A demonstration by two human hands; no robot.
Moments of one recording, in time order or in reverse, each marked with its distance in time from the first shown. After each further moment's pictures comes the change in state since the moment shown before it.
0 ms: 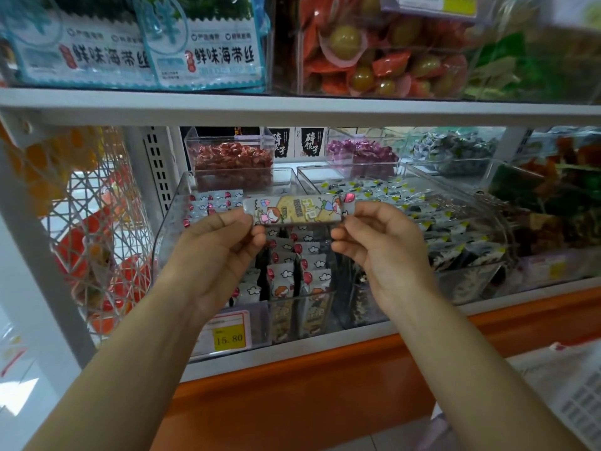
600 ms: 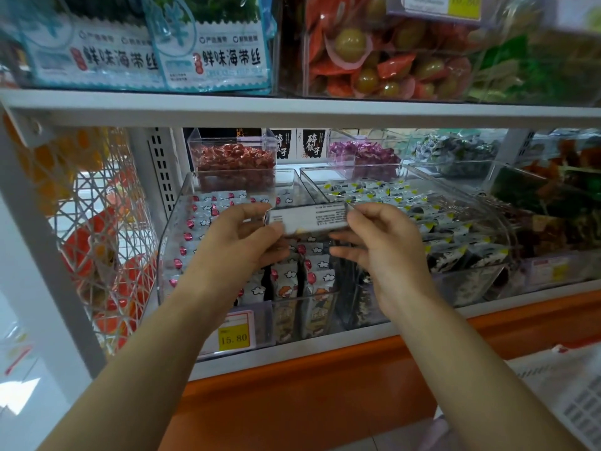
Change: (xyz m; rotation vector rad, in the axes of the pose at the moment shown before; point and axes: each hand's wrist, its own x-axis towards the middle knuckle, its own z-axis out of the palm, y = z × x) left_hand -0.005 -0.006 0.003 0.468 -0.127 0.113; right_hand -0.001 0.003 0.002 -0.073 0.011 -0.020
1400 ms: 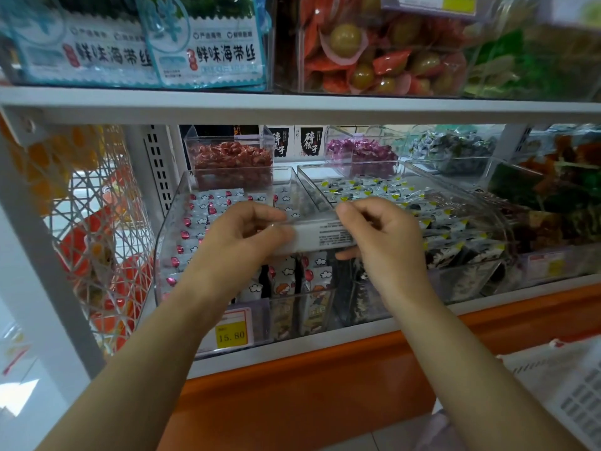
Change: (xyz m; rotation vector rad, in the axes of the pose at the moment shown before) left_hand -0.009 0.008 0.004 0.184 -0.048 0.033; right_hand -0.003 -0.001 -0.004 -0.381 -0.046 -0.338
